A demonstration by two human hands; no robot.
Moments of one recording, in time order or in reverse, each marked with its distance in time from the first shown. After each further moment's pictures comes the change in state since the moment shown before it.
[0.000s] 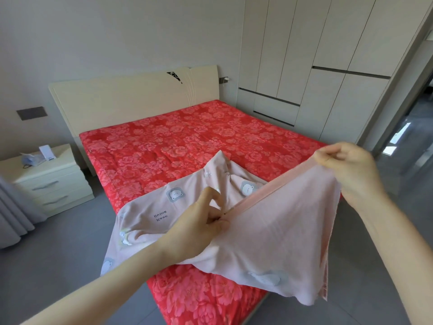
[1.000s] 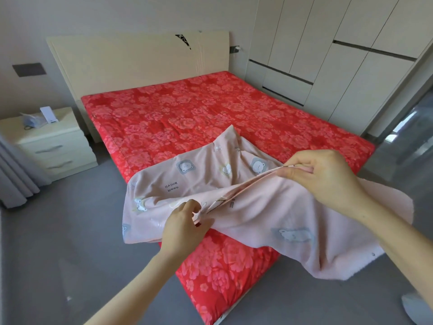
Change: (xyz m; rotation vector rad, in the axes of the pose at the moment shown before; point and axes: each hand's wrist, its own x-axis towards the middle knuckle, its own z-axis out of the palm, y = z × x) left_hand -0.062 -0.146 0.007 0.266 0.425 -0.351; right_hand -0.079 -0.018 0.106 -0.480 -0.472 -0.372
